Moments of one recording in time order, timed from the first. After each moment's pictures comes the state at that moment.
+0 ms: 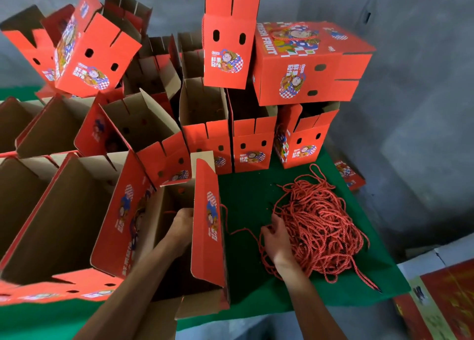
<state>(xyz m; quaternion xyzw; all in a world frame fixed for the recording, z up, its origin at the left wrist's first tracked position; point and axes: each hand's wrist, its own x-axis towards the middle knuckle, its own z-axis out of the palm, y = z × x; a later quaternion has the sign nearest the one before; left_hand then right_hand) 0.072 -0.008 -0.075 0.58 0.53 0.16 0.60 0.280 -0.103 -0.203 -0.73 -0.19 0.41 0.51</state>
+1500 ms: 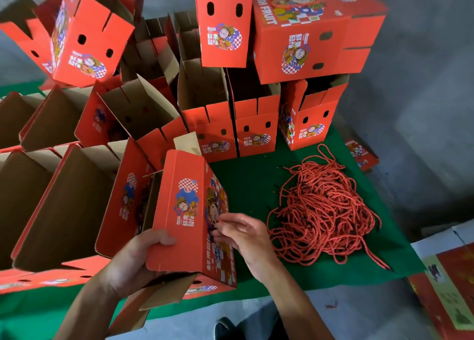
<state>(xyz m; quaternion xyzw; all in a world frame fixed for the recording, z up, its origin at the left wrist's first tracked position) -0.022 -0.044 -0.067 0.35 0.46 0.16 0.80 0.194 -0.126 -0.127 -0.47 -0.17 0.60 0.62</state>
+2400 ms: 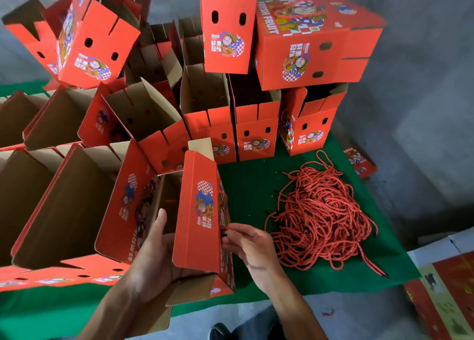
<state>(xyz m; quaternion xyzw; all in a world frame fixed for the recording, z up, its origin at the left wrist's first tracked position) 0.011 -0.065 -0.071 0.30 0.45 0.20 0.82 0.204 -0.137 -0.153 -0.47 -0.10 0.61 0.63</state>
